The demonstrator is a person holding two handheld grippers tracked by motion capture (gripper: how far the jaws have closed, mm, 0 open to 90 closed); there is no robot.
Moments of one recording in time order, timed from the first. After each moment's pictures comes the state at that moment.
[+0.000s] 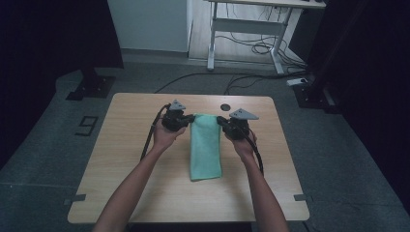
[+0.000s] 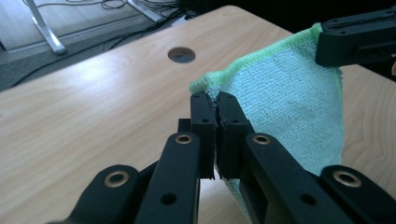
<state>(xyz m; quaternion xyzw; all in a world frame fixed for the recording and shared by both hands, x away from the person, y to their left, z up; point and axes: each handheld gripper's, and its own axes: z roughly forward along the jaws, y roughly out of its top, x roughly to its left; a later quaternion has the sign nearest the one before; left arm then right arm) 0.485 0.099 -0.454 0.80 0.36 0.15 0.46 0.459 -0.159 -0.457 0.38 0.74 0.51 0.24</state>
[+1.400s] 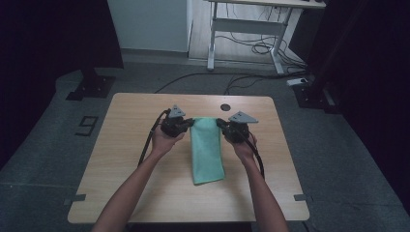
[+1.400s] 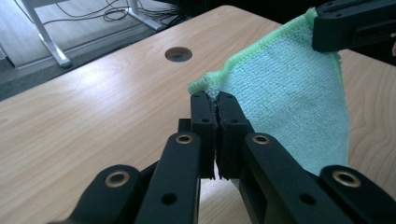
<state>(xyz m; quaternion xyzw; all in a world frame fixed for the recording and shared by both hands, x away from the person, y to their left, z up) 0.470 0.100 -0.461 0.80 0.33 0.18 0.46 0.449 -0.158 -0.458 0.36 0.74 0.52 0.25</state>
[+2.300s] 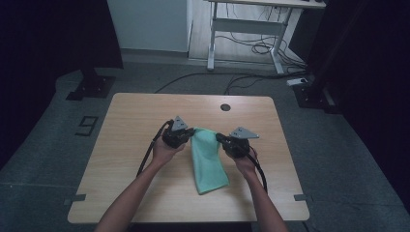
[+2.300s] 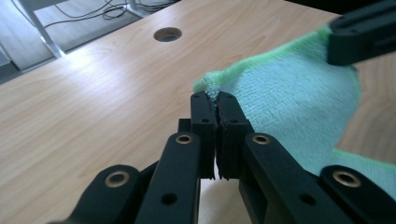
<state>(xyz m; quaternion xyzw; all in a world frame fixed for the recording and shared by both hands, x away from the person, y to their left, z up) 0.451 0.094 -0.478 0.82 0.31 0.20 0.44 0.417 -0.163 -0.492 0.34 0.75 0.52 0.23</state>
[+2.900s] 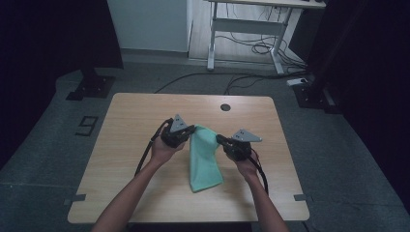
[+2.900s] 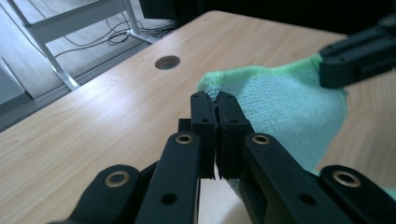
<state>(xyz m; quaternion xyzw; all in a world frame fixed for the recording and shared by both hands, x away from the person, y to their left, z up) 0.425 0.095 -0.465 0.82 0.26 0.24 0.46 0.401 -0.168 -0.488 0.33 0.75 0.53 0.22</state>
